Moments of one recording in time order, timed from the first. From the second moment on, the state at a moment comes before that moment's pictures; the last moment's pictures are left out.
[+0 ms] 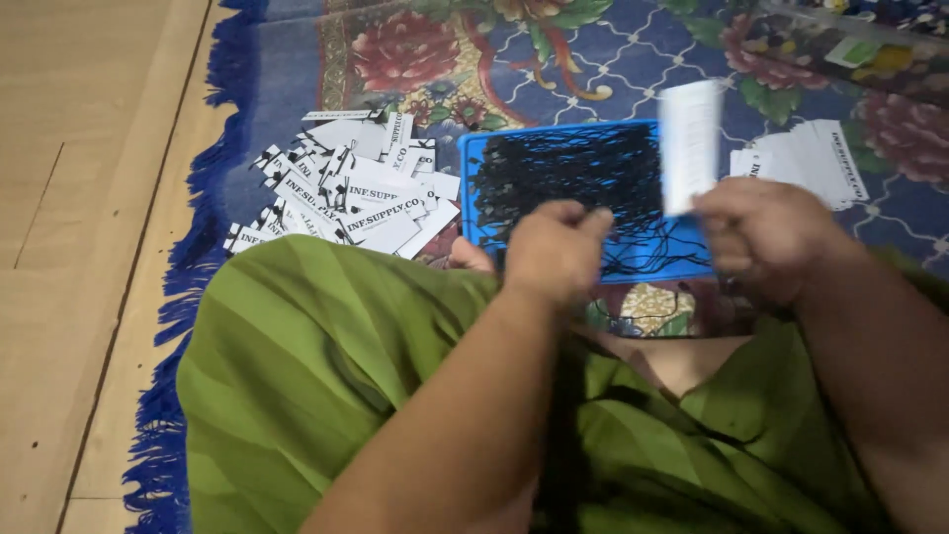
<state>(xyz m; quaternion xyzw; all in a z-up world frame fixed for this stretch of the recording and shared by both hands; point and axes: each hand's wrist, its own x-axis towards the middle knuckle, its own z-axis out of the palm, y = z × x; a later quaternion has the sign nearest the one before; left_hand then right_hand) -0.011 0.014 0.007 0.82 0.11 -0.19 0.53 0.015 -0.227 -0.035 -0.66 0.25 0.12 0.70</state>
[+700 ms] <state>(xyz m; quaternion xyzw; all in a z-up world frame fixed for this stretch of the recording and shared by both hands) -0.007 0.022 -0.009 0.85 0.23 -0.13 0.46 -0.022 -0.181 -0.006 -0.68 0.07 0.26 0.68</state>
